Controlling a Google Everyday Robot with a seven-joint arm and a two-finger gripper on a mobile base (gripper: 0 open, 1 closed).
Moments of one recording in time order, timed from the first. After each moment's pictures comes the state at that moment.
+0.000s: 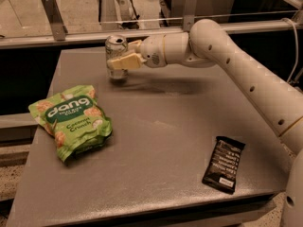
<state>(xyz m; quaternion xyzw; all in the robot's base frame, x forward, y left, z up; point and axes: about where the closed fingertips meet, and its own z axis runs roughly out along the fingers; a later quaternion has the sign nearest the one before) 0.678 0.077 0.895 -0.49 0.61 0.39 0.49</state>
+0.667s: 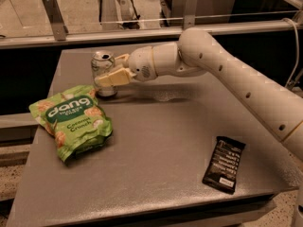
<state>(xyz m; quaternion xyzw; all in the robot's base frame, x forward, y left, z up) 0.622 0.110 0.877 -0.52 0.60 0.42 0.44</state>
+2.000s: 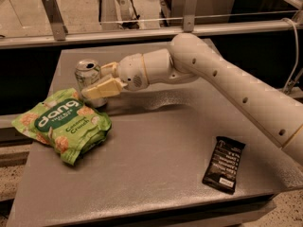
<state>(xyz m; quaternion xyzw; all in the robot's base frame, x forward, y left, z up) 0.568 0.140 0.878 -0.55 0.56 0.46 0.42</state>
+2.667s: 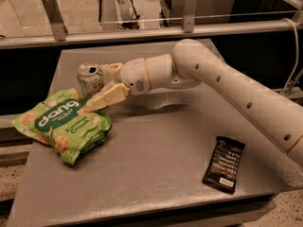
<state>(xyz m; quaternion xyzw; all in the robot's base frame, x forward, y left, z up) 0.563 0.134 0.870 -0.54 0.56 0.46 0.42</state>
